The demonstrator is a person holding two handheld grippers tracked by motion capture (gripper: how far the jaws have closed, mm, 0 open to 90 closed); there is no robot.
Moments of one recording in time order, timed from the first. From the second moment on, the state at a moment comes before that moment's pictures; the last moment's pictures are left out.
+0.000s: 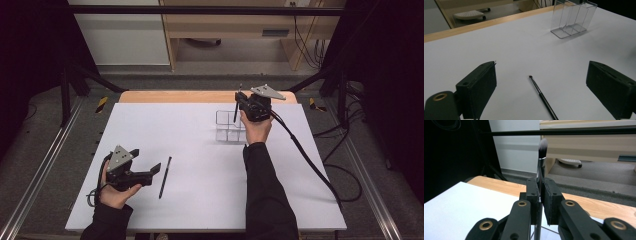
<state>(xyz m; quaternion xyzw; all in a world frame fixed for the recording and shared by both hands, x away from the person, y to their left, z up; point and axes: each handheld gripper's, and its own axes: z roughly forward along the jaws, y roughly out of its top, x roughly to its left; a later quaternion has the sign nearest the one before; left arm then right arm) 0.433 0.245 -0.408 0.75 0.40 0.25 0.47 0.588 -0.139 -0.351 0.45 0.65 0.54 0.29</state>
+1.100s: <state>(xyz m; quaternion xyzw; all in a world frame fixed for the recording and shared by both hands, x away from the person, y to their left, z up) 0.433 0.245 -0.409 0.75 0.40 0.25 0.47 0.597 -0.130 -0.403 0.47 0.67 0.50 0.27</state>
